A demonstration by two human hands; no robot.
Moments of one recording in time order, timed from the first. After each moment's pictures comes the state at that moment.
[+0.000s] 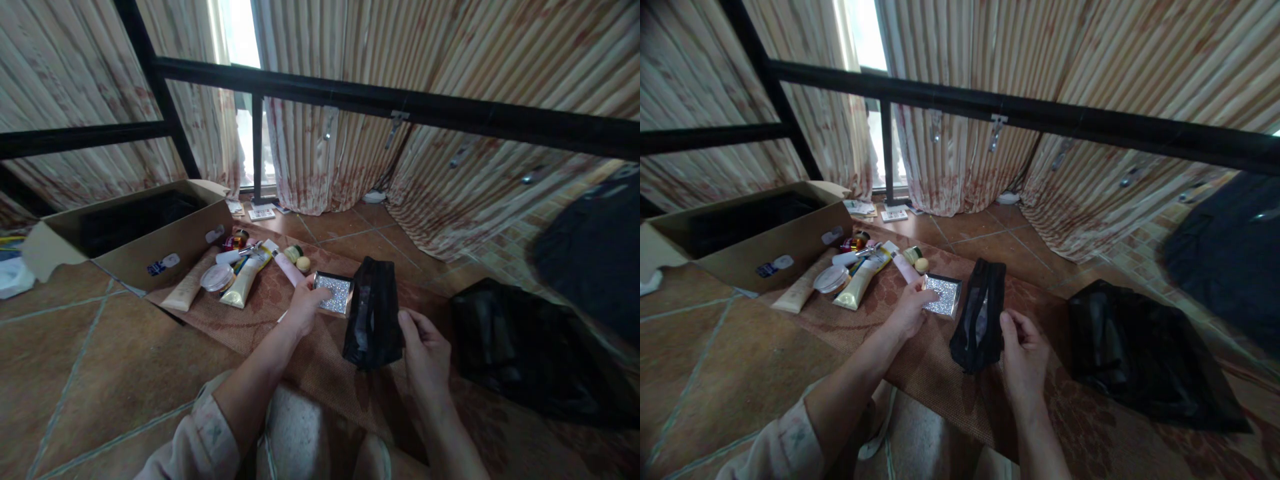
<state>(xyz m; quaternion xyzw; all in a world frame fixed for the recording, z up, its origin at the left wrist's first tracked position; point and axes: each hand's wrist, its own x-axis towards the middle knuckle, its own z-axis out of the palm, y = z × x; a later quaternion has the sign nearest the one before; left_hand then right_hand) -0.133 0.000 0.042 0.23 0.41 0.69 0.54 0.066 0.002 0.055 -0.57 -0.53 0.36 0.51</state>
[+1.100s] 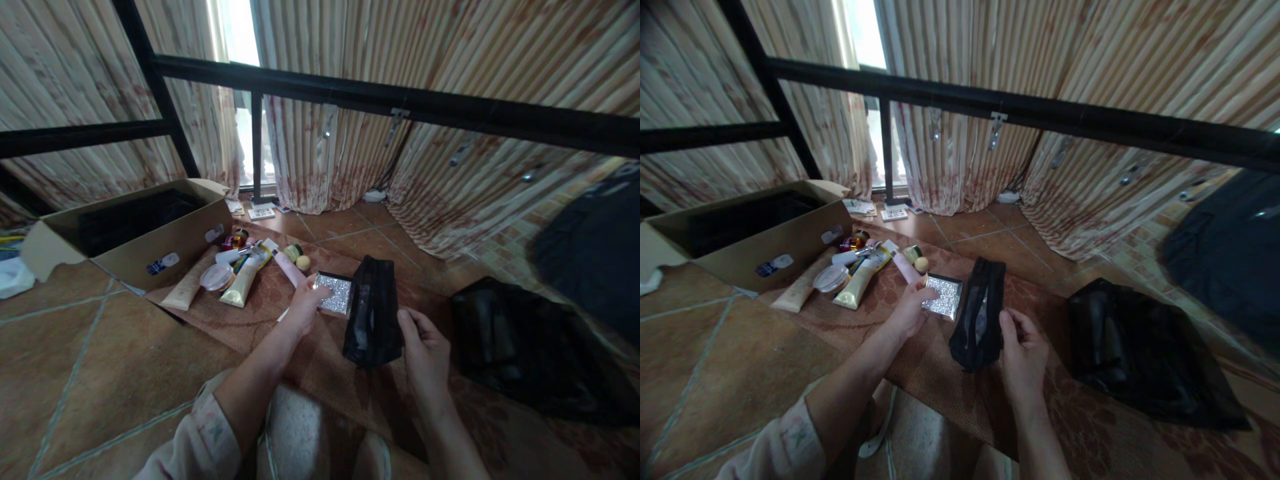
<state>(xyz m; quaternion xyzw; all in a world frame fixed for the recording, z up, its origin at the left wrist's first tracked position) -0.132 0.000 0.041 0.23 0.40 0.69 0.56 0.067 0.004 0.052 -0.57 -0.54 0.36 0.50</state>
